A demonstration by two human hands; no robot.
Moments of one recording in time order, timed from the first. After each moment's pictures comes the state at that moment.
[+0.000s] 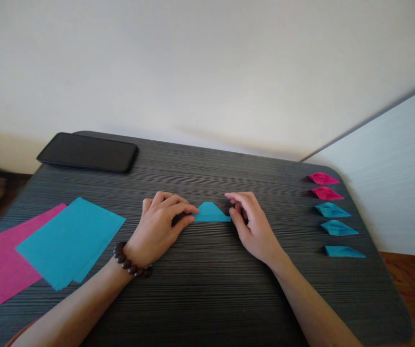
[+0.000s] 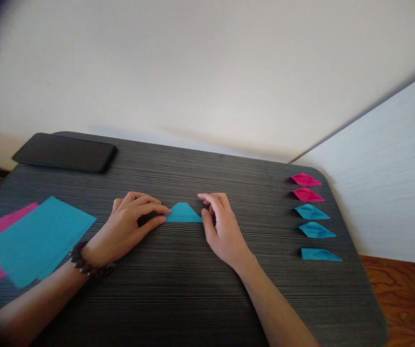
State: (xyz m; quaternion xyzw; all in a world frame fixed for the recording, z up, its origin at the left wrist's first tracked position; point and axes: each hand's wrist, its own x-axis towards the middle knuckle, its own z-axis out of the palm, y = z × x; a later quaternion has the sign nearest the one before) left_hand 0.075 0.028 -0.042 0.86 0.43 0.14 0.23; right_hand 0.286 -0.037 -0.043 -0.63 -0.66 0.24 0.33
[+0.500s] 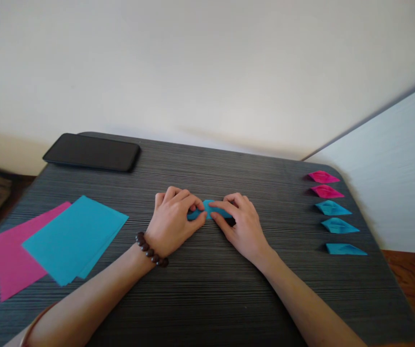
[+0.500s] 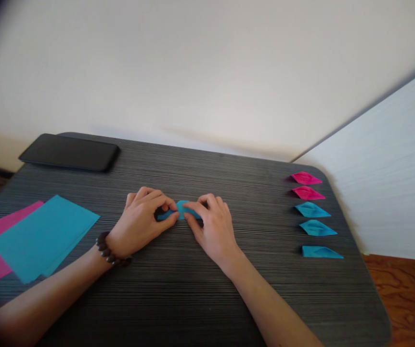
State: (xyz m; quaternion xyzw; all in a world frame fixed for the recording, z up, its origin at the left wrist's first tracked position) left_hand 0.098 0.025 -0.036 0.85 0.45 0.15 0.21; right_hand 0.271 -0.033 -0.051 -0.64 -0.71 0.14 0.24
